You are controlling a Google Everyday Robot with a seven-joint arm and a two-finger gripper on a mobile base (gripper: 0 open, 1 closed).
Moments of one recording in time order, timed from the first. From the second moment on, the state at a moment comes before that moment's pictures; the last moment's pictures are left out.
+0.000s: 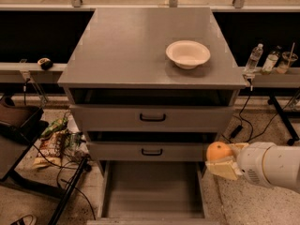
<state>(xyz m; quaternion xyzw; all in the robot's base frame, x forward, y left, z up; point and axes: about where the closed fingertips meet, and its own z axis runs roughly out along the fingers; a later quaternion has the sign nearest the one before) 0.422 -0.204 0.731 -0.32 0.87 0.10 0.35</state>
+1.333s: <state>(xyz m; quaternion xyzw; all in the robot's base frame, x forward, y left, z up) 0.414 -0.107 0.517 -0.26 0.91 0.20 0.24</state>
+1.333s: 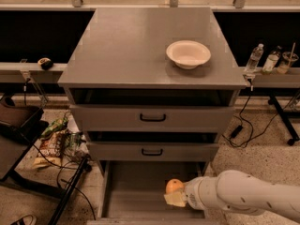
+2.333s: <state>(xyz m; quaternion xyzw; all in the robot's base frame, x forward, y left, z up) 0.453 -0.078 0.423 -0.19 0.93 0.25 0.18</state>
